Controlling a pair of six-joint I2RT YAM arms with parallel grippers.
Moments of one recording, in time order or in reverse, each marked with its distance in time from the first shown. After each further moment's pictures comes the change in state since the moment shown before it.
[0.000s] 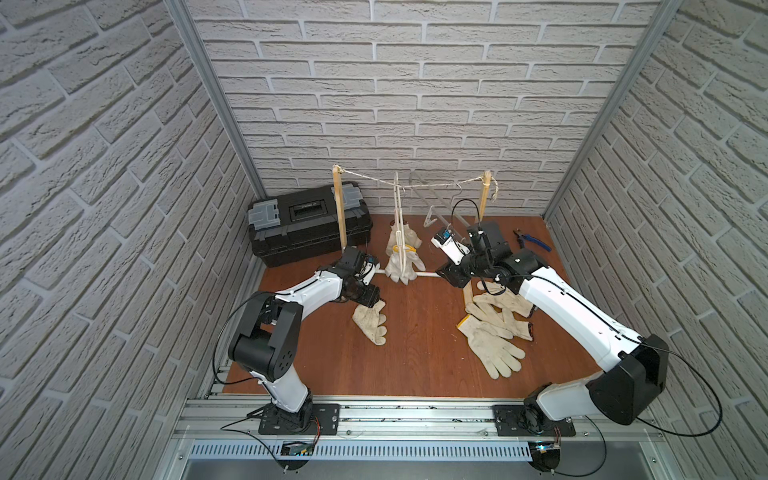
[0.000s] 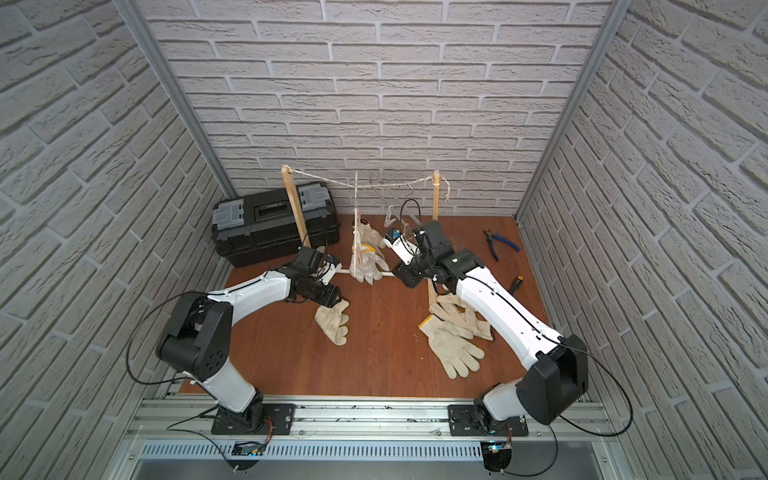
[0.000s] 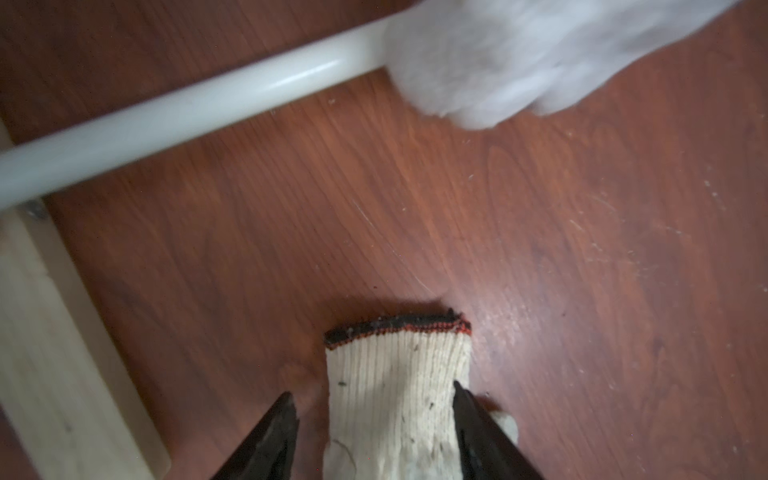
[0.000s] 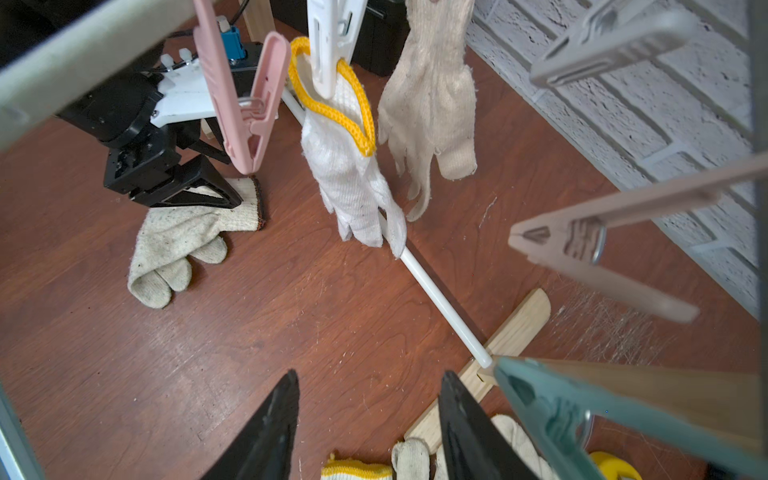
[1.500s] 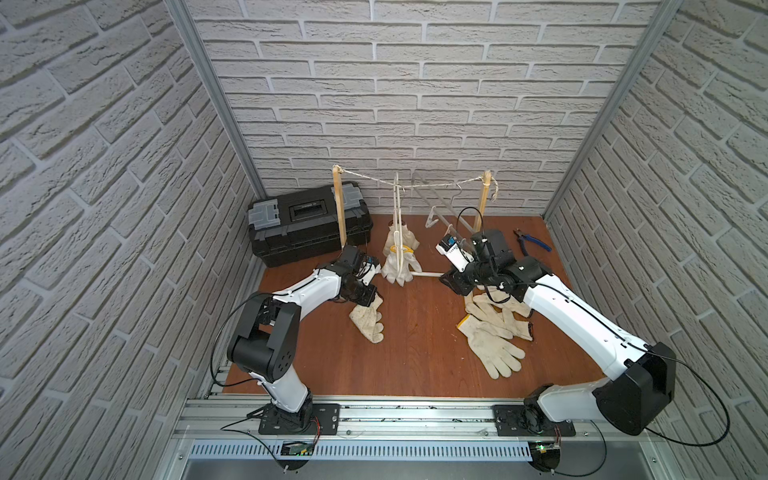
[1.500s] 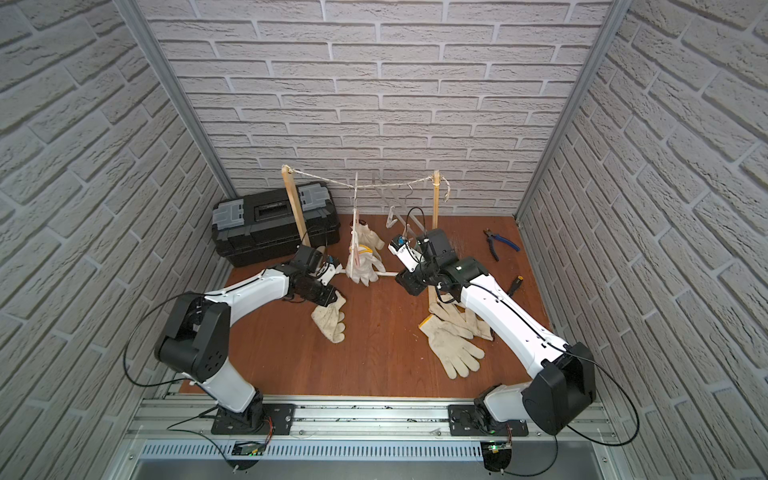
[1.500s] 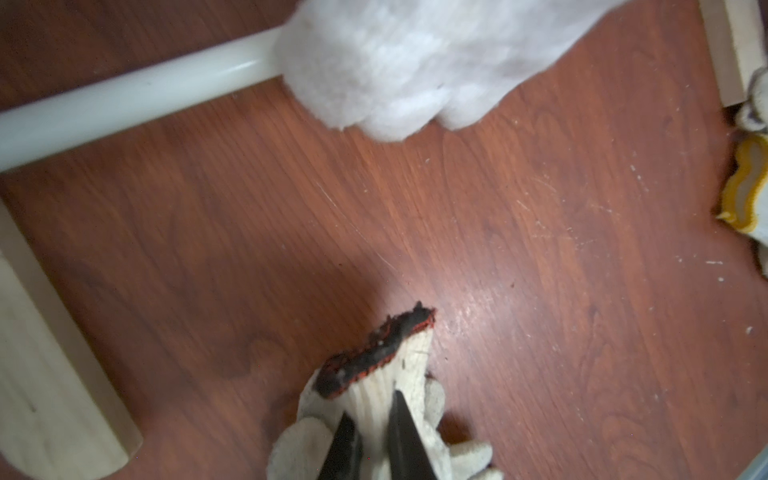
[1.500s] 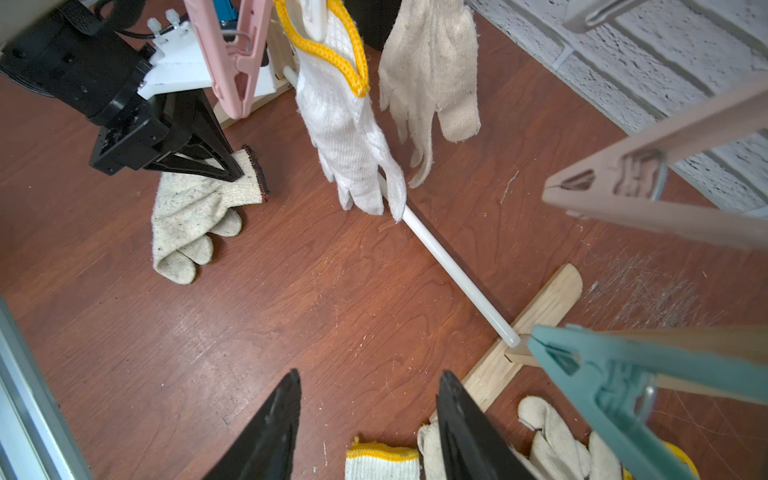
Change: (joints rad) left arm 0.026 -0.071 0.024 -0.089 0.104 0.013; right arm -0.012 -0.033 -0.060 0.016 -0.066 0.071
